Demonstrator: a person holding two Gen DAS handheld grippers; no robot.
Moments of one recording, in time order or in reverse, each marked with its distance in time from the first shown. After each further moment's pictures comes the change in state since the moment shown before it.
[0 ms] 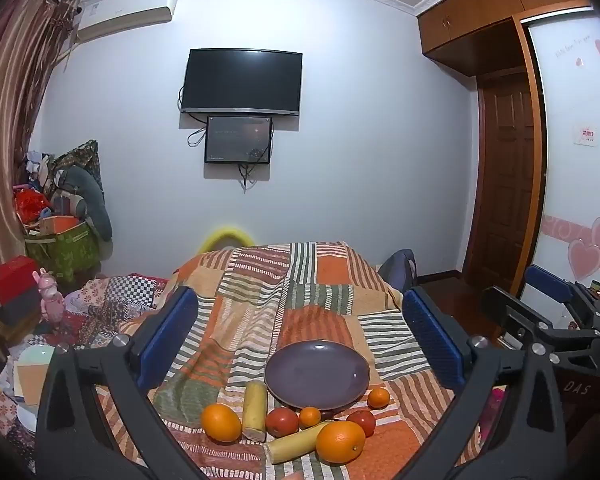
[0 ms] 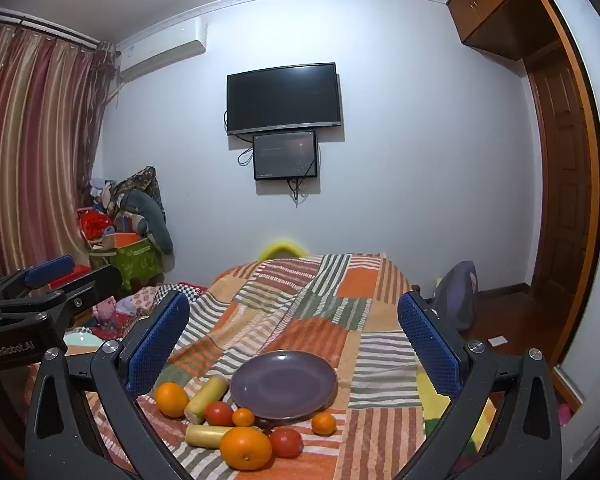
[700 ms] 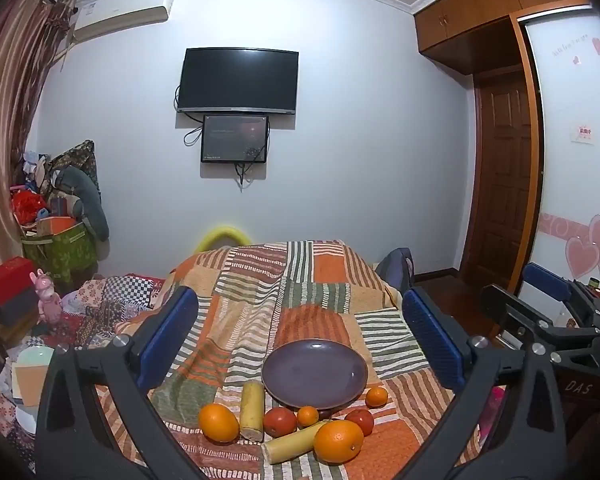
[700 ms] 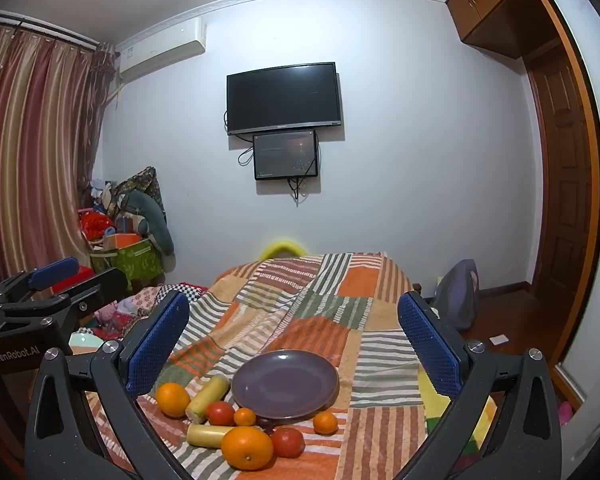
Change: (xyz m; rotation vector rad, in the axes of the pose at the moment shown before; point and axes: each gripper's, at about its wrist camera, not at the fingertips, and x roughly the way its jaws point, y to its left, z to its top) left arm 0.006 0.003 -0.002 0.004 0.004 -0.015; right arm 0.000 0.000 -0.001 0.003 0.002 -0.001
